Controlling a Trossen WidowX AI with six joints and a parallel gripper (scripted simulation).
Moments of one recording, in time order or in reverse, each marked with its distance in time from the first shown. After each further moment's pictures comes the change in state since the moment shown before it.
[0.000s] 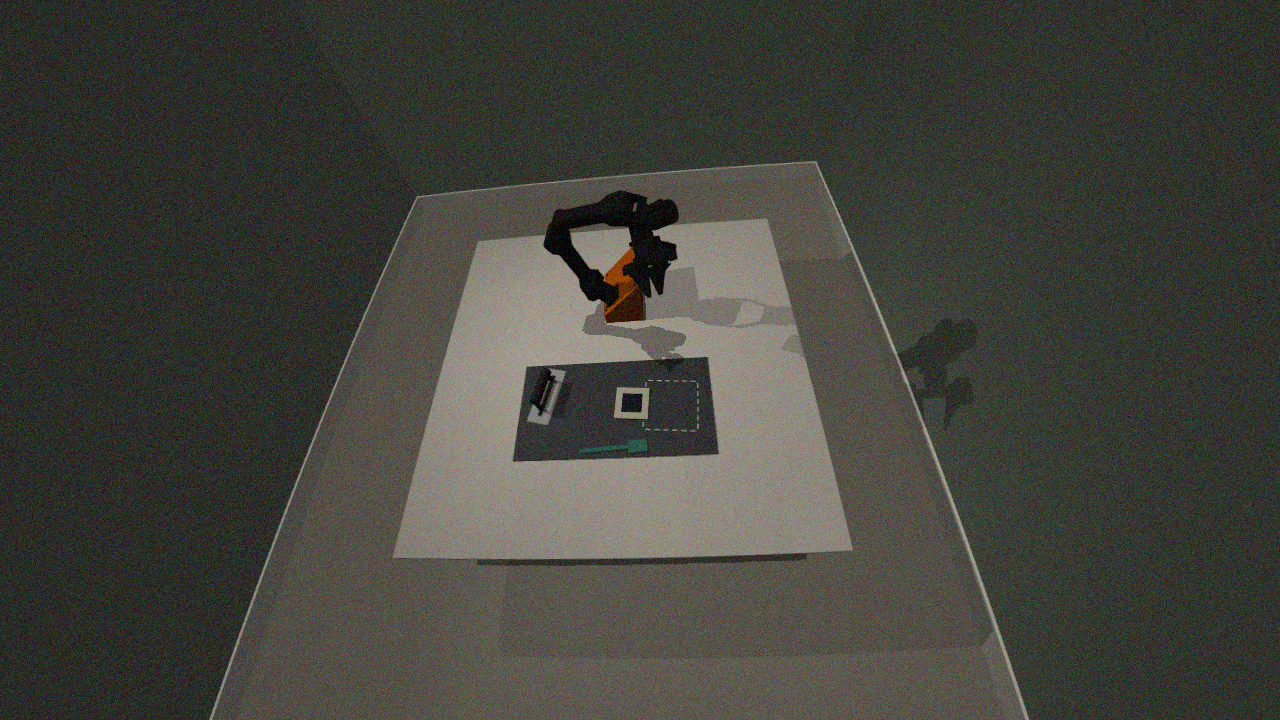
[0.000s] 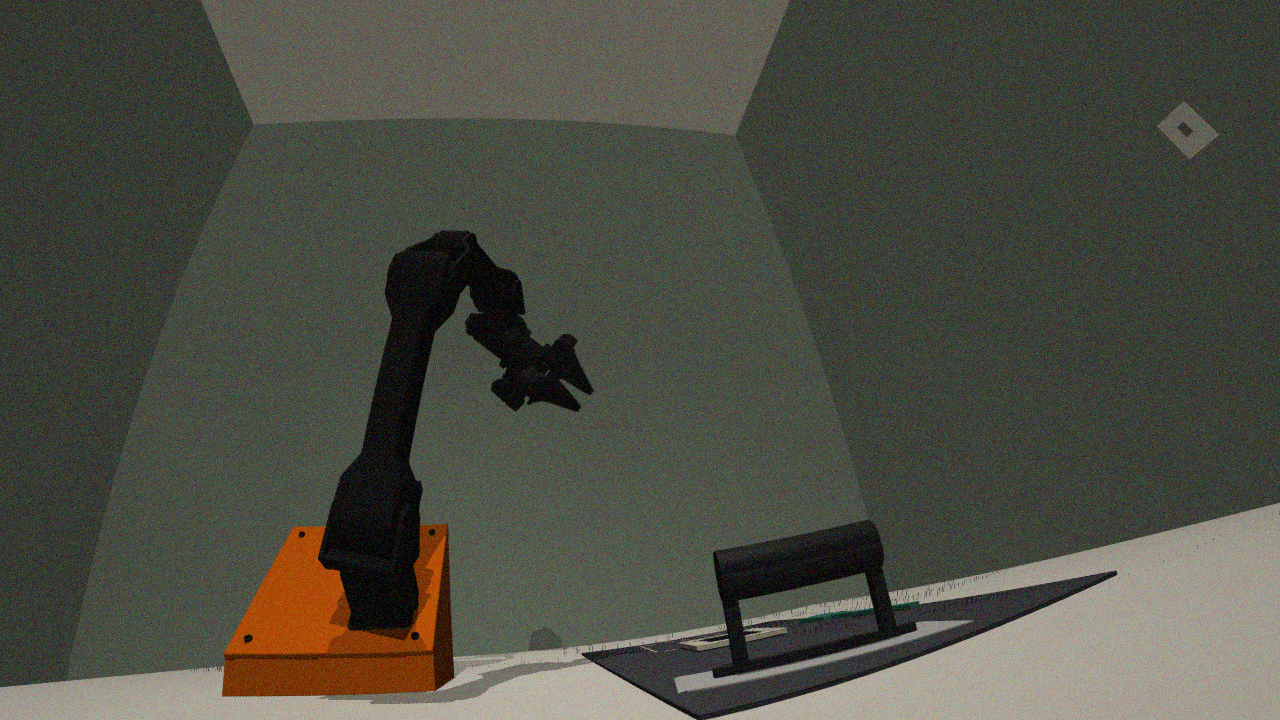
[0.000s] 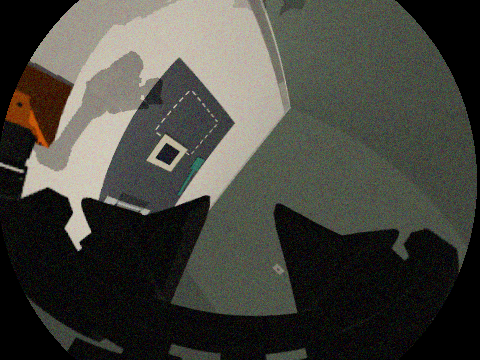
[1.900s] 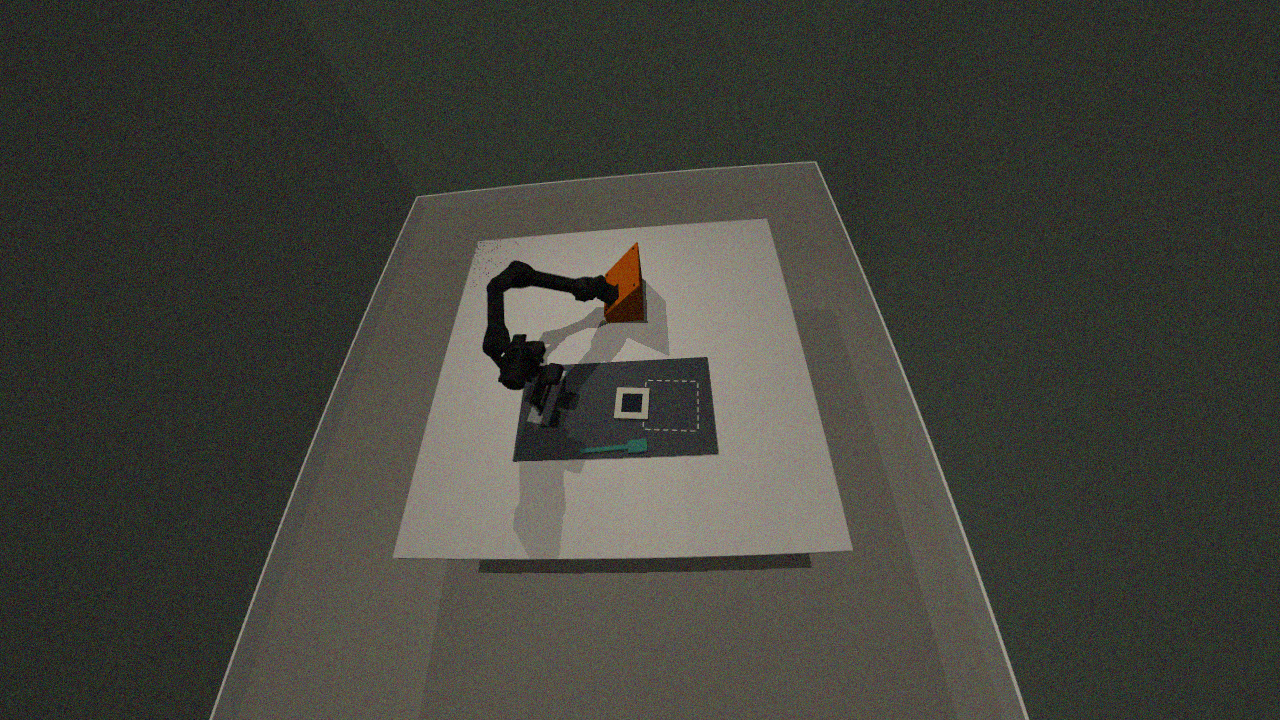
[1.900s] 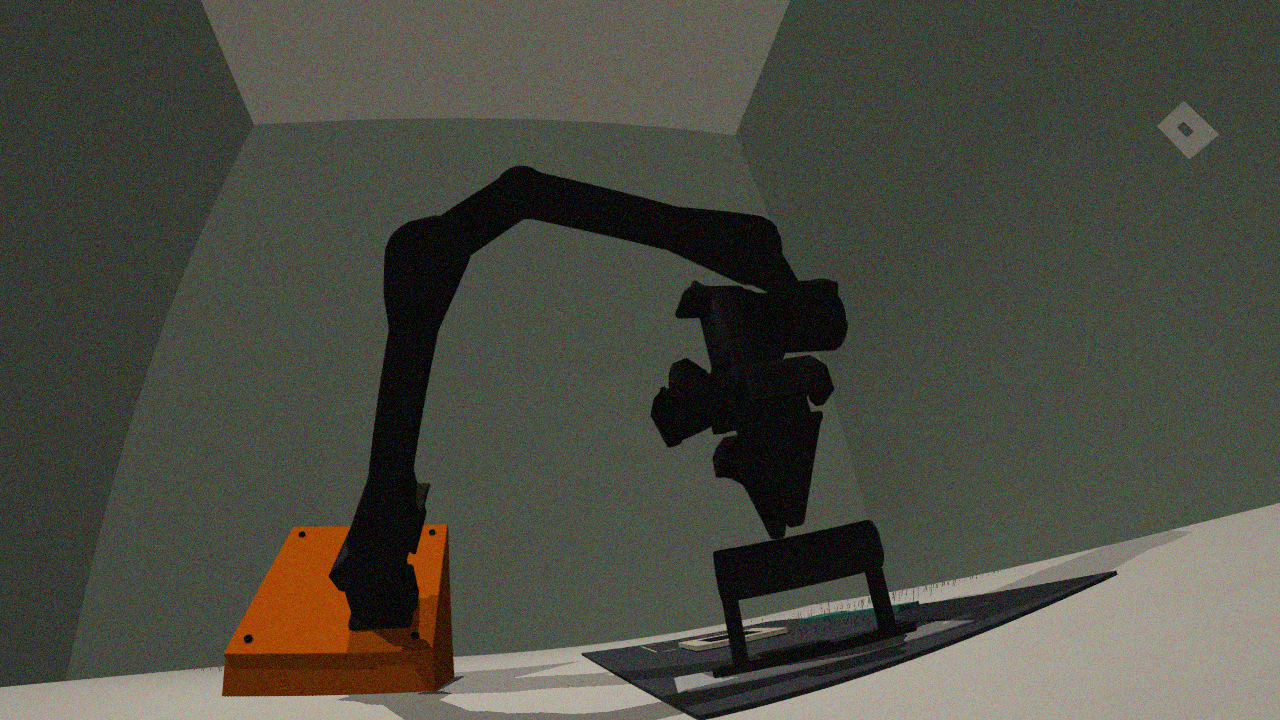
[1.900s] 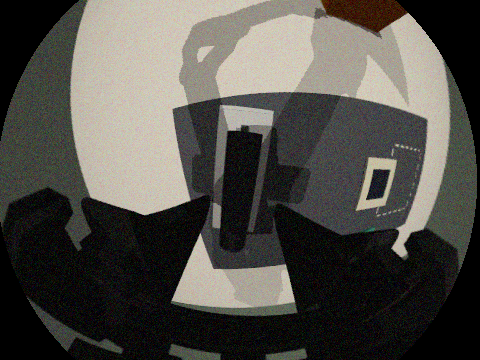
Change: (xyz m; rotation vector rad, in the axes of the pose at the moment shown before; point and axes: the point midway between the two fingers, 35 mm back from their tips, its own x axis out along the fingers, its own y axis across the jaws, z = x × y) arm 0.191 0.345 -0.279 -0.659 -0.628 0.666
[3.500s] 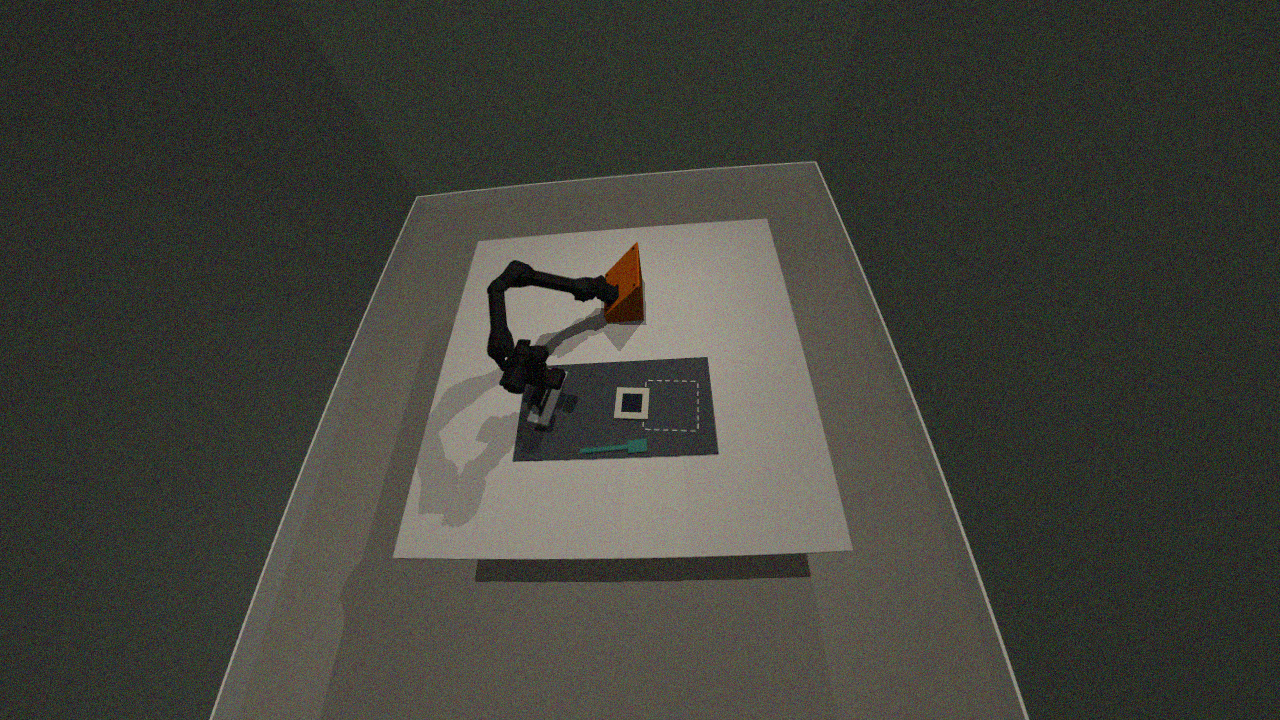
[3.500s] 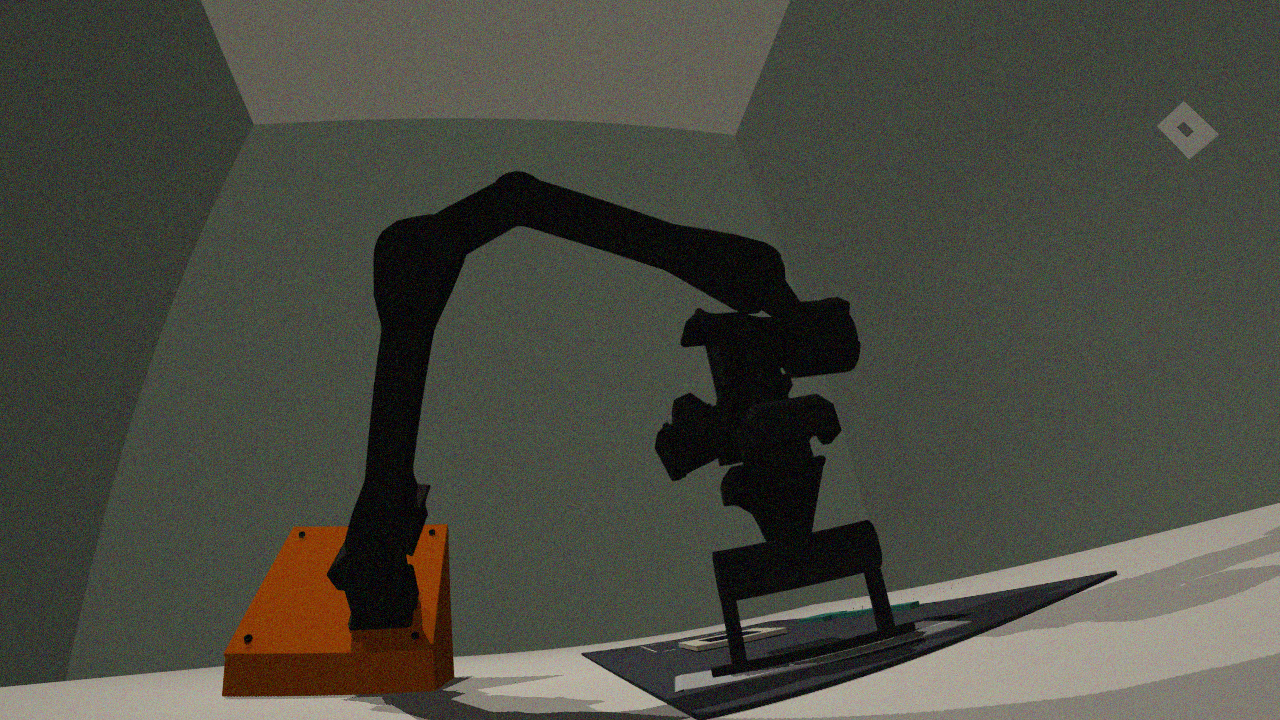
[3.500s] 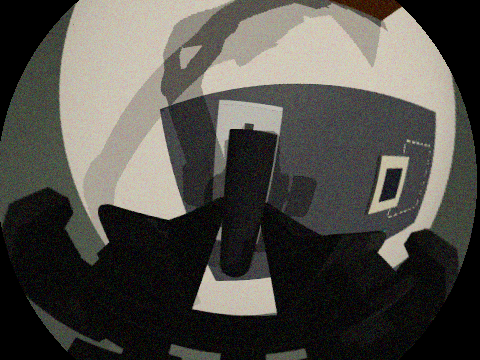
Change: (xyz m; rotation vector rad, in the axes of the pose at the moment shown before) arm 0.029 0.001 0.002 0.037 -0.003 0.000
